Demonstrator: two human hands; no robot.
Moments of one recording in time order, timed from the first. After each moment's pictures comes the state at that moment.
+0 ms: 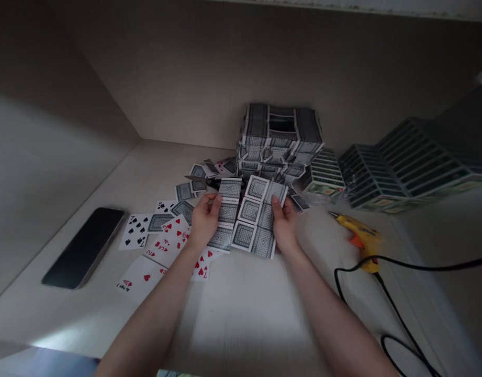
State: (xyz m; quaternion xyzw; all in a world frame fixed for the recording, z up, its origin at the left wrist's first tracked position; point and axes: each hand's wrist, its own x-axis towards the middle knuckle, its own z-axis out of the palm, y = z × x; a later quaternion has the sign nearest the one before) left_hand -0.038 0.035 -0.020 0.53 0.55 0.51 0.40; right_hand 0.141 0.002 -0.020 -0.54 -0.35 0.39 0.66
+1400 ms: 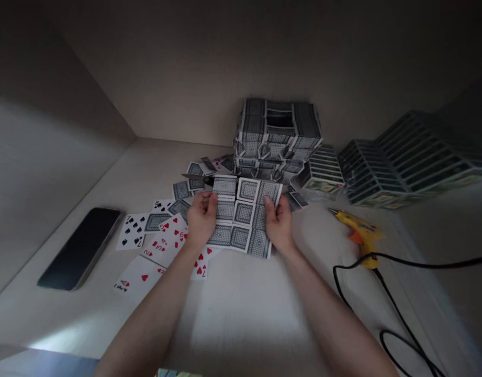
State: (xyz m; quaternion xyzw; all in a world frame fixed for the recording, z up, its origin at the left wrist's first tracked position) left_hand -0.036 0.033 -0.019 0.51 0.56 0.52 0.39; right_hand 0.140 0.000 -0.030 -0.56 -0.44 0.32 0.63
